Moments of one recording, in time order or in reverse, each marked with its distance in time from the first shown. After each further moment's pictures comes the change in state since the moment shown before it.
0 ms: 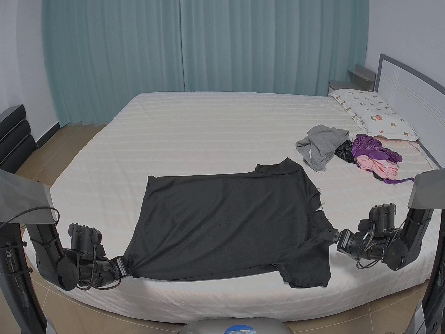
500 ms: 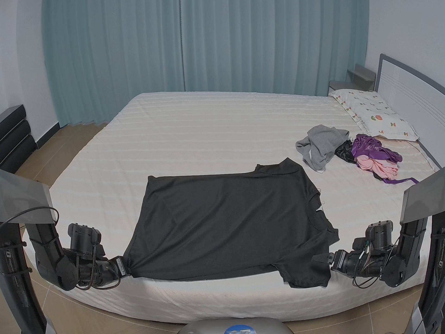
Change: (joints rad) left arm 0.003 -0.003 0.002 0.000 0.000 0.000; right arm 0.055 0.064 0.175 -0.168 0.060 -0.009
